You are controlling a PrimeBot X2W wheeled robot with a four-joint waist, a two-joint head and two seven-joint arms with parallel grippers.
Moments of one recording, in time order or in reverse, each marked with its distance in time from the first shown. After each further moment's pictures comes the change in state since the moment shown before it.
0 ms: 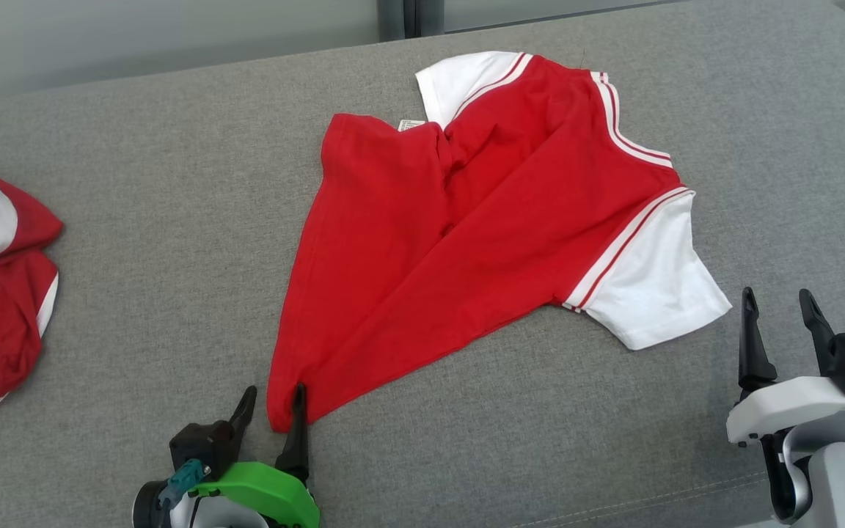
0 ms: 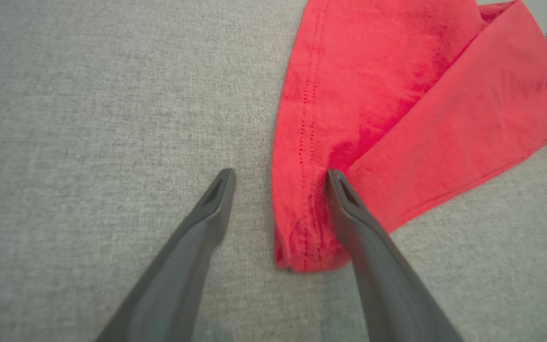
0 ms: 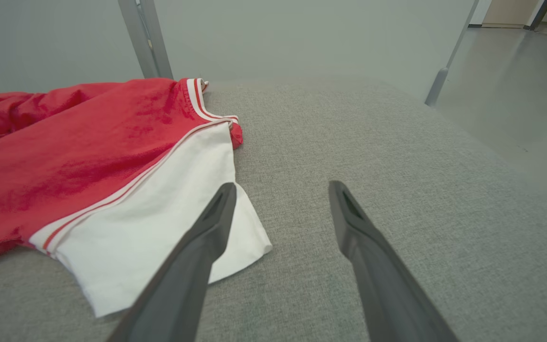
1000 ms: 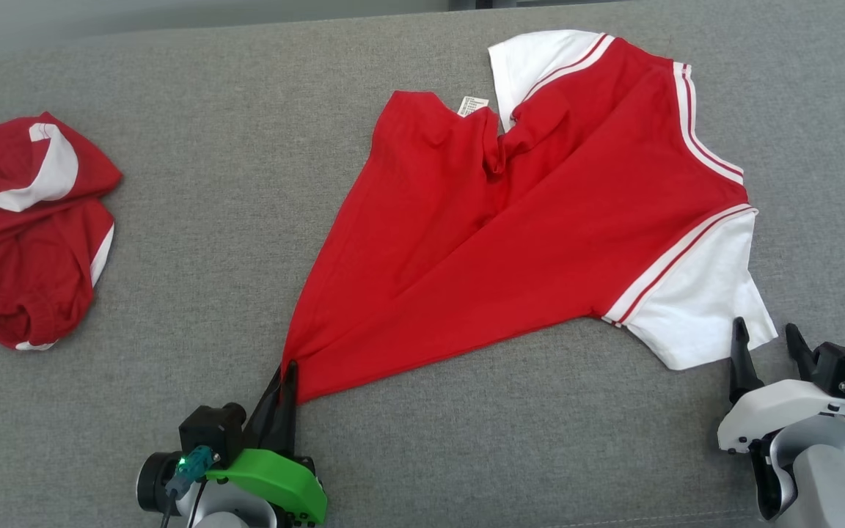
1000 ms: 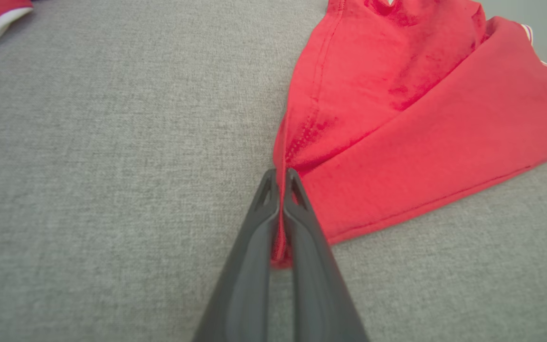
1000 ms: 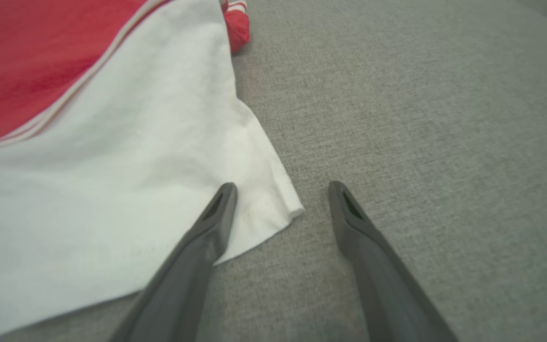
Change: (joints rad) left arm -0.007 -0.001 0.002 -0.091 0.078 -0.027 0.002; right arm -0.113 -0.007 -0.025 0.317 0.028 0.000 -0.006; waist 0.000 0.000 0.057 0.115
